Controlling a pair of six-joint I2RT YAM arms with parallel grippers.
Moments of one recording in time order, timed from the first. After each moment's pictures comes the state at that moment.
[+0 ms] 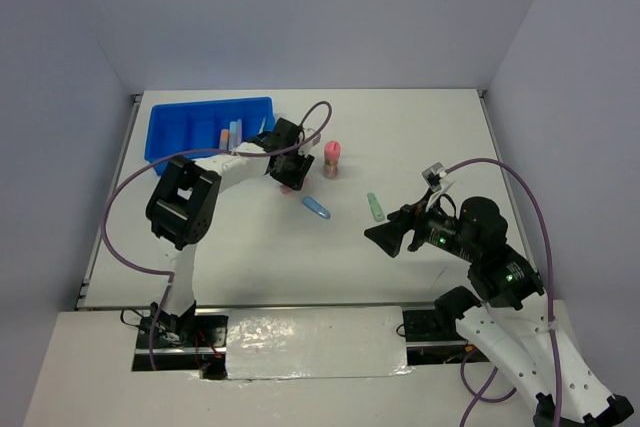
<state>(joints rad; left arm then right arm) -0.49 2.04 1.43 -0.41 0.09 0.02 0.46 0.47 0.70 -0.49 -0.43 0.41</state>
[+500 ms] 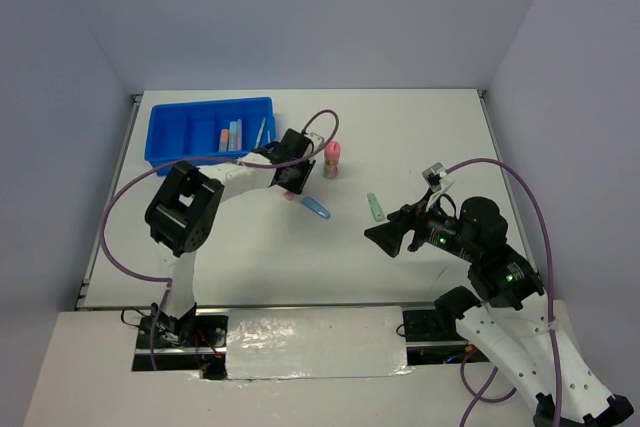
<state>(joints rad) -0.56 2.01 1.36 -0.33 -0.06 -0.06 0.46 0.47 0.70 -0.49 -0.43 0.42</state>
